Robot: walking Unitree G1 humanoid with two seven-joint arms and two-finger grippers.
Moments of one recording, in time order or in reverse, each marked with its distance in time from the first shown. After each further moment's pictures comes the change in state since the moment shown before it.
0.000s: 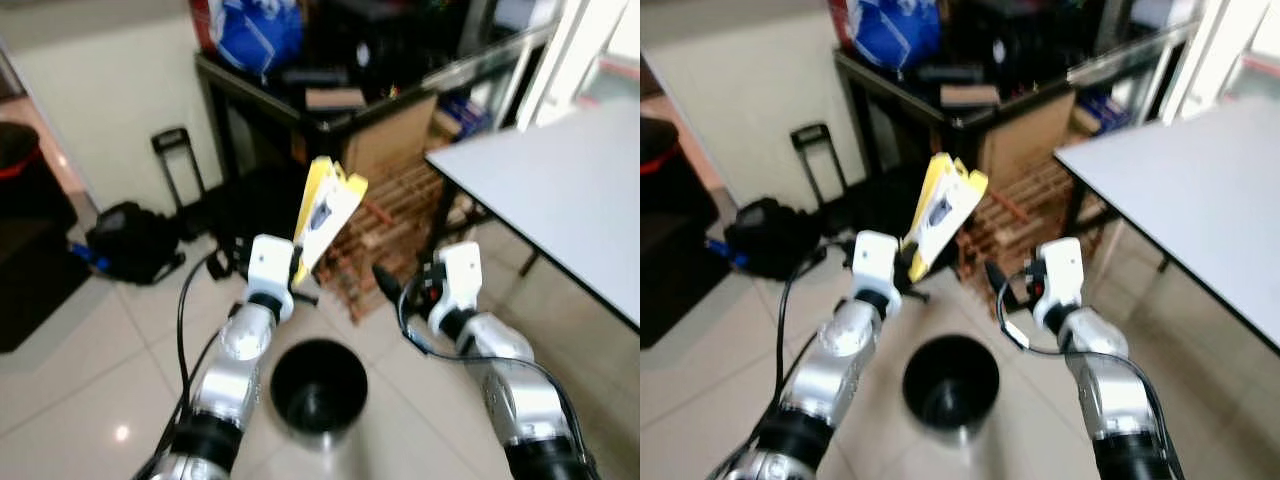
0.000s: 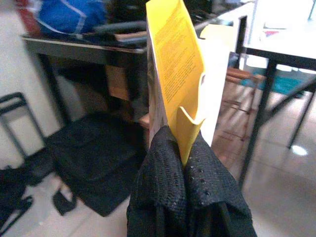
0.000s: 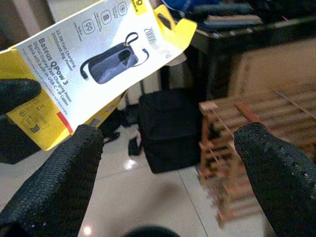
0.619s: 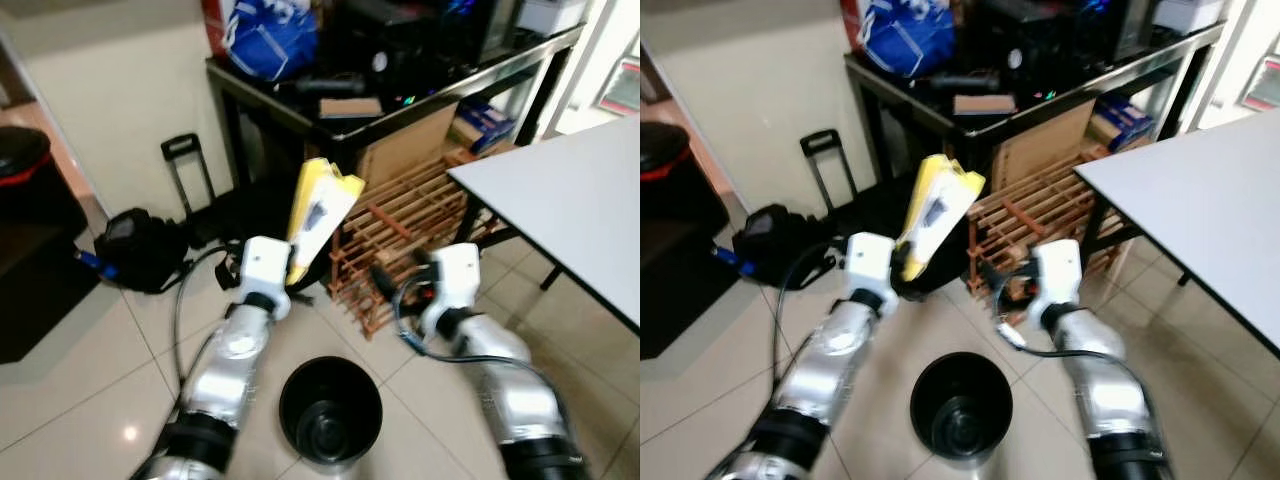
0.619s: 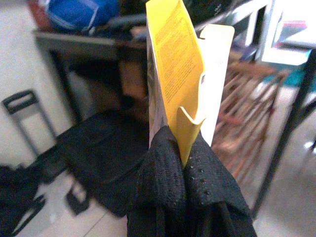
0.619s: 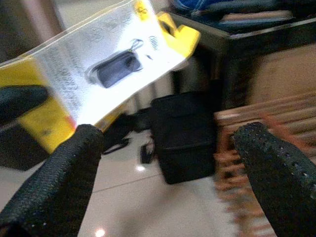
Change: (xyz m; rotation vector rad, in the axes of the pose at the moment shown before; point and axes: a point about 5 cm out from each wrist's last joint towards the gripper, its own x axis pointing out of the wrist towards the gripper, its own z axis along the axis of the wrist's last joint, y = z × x) left arm -0.004 0.014 -0.006 0.013 0.026 0.035; right arm 0.005 0.014 -0.003 0.021 -0.001 0.037
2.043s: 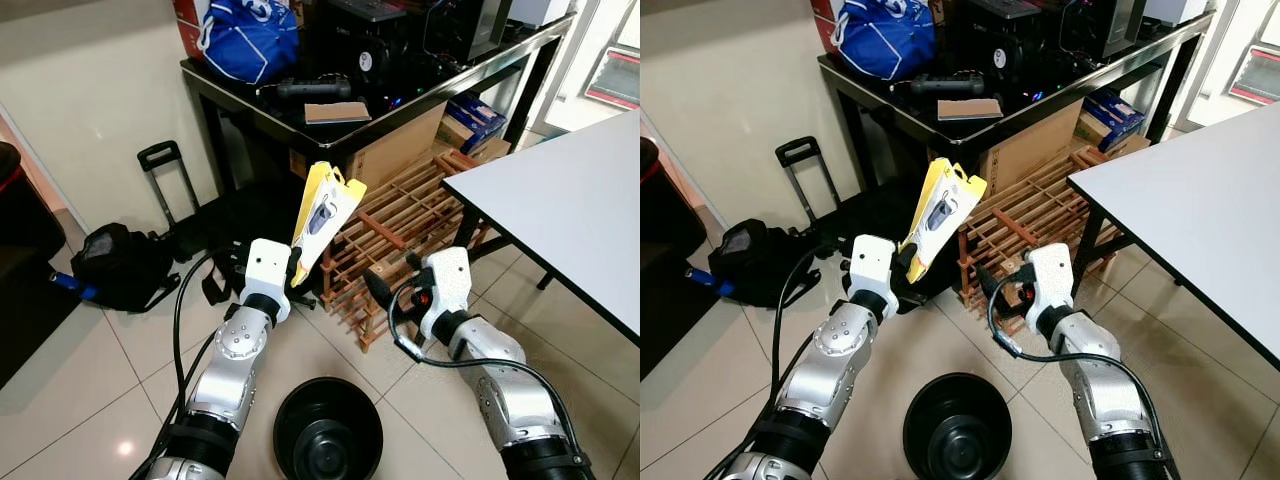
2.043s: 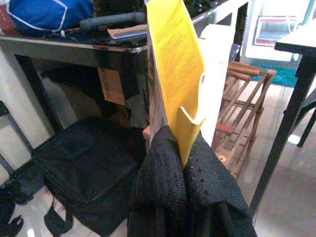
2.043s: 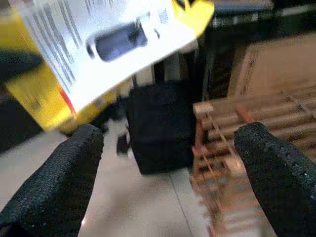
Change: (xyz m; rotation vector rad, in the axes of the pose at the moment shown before) left arm 0.001 -0.013 0.001 -0.014 -0.004 -0.061; right arm -0.008 -0.015 -0.011 -0.093 0.095 -0.032
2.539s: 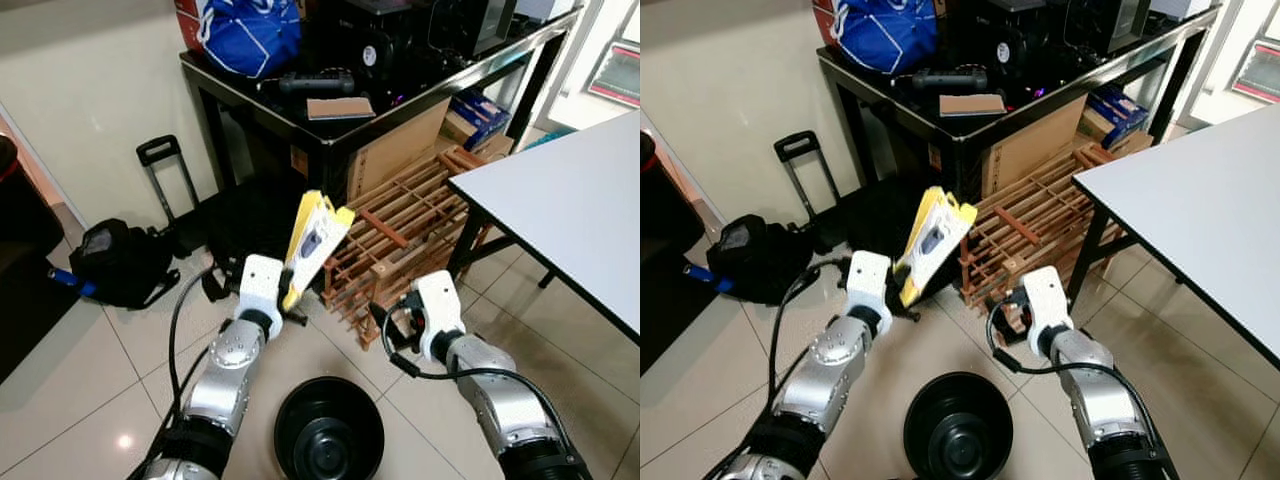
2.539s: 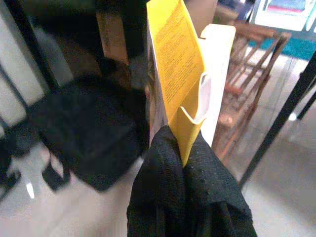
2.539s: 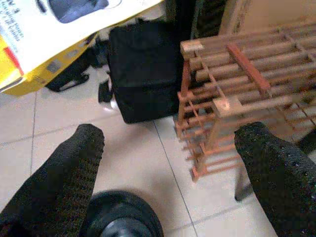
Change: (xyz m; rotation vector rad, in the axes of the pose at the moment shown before) left arm -0.007 0.008 -0.037 -0.067 0.172 0.022; right arm -0.002 -0.004 -0.036 -0.028 0.212 -0.070
